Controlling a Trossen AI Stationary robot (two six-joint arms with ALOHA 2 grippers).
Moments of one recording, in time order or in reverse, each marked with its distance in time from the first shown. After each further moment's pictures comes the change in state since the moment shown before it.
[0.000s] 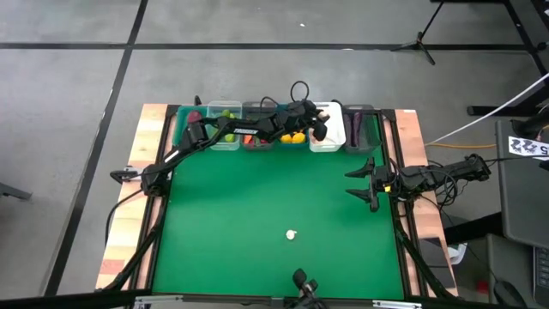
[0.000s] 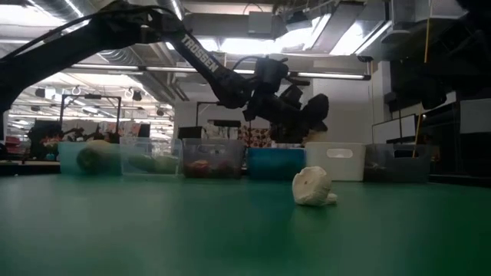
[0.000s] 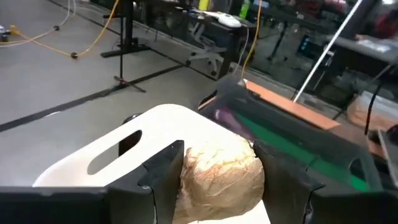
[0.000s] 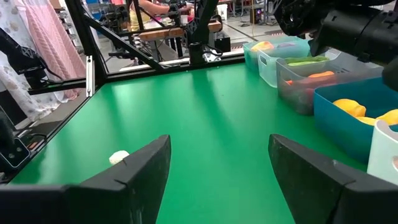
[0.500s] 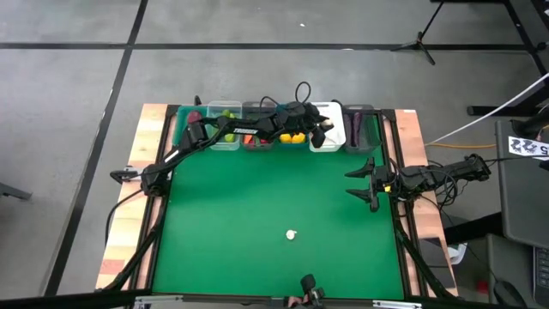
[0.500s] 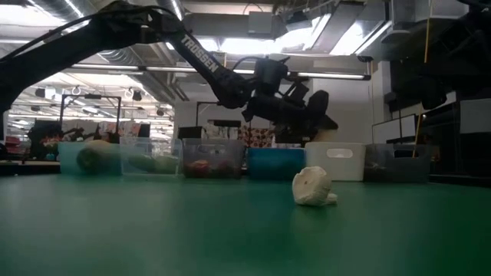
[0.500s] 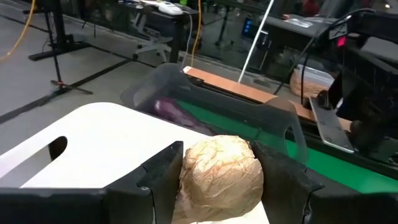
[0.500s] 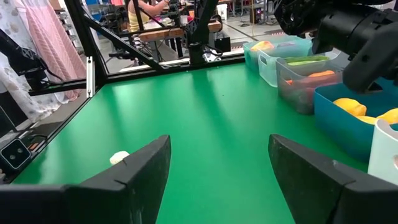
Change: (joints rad) left arm 0.004 0.000 0.000 0.000 0.246 0.086; right arm 0.000 0.000 0.000 0.000 0.000 0.007
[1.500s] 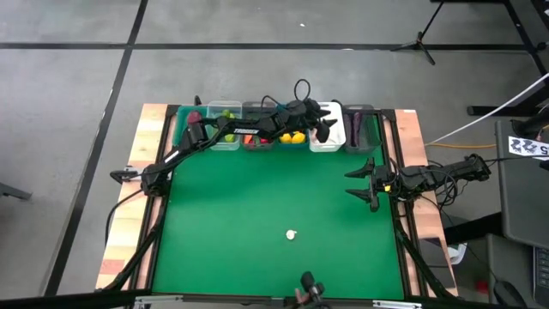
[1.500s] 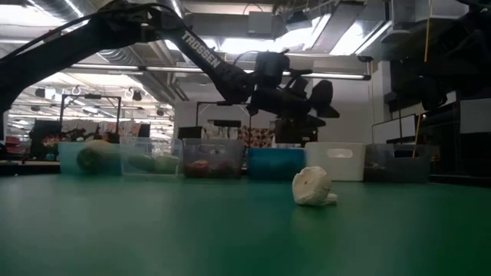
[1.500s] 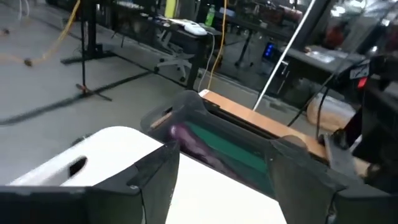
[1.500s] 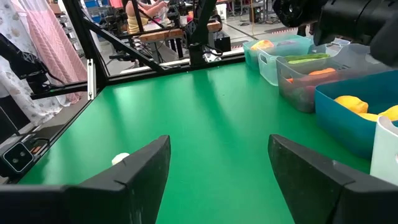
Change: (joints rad) left arm -0.013 -0.001 0.045 0.019 -0.111 -0.094; right arm 0.000 0.000 0.000 0.000 -0.001 0.021
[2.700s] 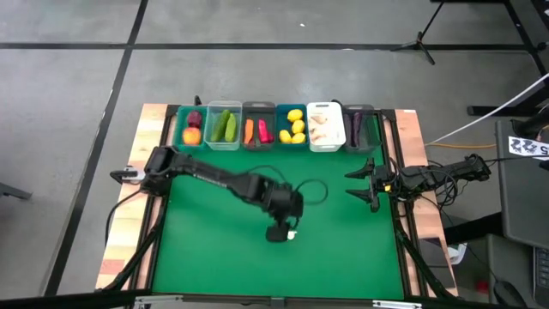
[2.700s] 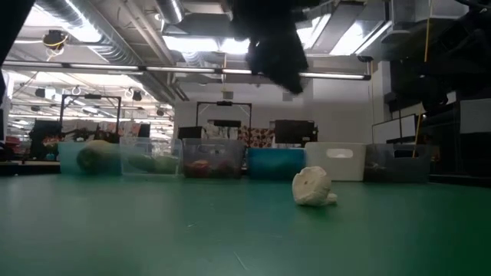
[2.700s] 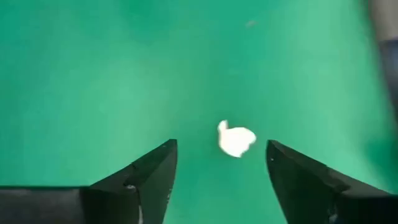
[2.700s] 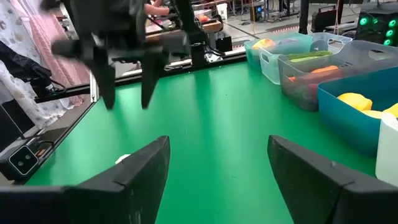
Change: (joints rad) left arm -0.588 -0.407 -0.112 -1.169 0.043 0.136; right arm 0.000 0.000 0.000 0.001 -0.008 0.022
